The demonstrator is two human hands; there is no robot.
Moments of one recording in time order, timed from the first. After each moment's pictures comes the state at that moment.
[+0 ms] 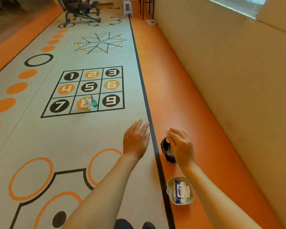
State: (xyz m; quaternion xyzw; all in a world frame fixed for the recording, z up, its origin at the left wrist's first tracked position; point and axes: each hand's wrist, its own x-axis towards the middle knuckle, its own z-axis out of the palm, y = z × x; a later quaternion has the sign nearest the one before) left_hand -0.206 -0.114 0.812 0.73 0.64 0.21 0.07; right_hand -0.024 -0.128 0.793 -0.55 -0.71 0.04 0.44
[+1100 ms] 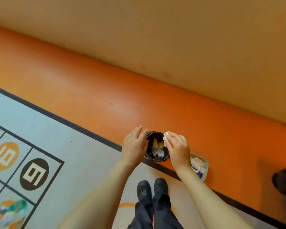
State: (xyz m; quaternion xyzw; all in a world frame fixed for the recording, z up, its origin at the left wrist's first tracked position) left_hand -0.080 0.330 0.655 0.96 0.21 -0.01 0.20; right_hand 0.007 0.174 0.653 -0.89 -0.25 0.04 0.37
